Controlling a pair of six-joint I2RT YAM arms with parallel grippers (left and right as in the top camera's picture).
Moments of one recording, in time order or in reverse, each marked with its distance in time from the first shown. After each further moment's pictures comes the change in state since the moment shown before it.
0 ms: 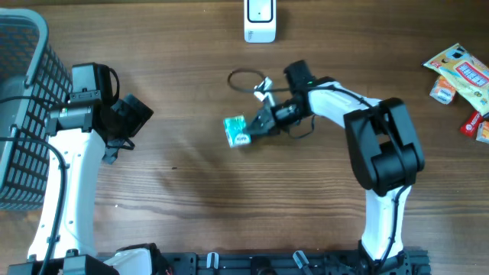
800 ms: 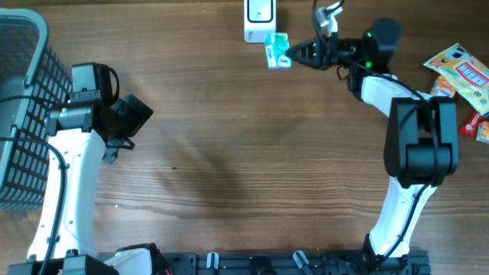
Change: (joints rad) left arm 0.000 0.000 0.002 0.003 0.000 0.000; right arm -0.287 -0.005 0.000 1.715 -0.379 1.424
